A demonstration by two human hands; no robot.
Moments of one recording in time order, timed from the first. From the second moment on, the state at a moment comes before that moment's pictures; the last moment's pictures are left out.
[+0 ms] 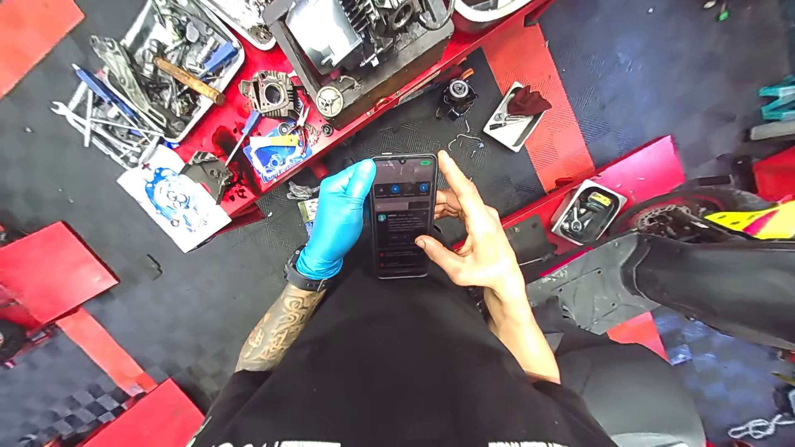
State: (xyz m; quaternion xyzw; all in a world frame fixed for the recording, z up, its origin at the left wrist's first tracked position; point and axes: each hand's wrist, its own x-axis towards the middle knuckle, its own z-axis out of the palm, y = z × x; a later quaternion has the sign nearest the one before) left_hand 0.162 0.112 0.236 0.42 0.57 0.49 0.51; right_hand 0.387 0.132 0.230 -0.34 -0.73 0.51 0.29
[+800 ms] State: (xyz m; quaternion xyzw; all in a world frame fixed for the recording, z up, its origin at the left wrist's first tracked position) left_hand 0.163 0.109 0.237 0.43 0.57 0.48 0.51; right_hand 0.389 0.128 0.230 -0.34 -0.73 0.51 0.30
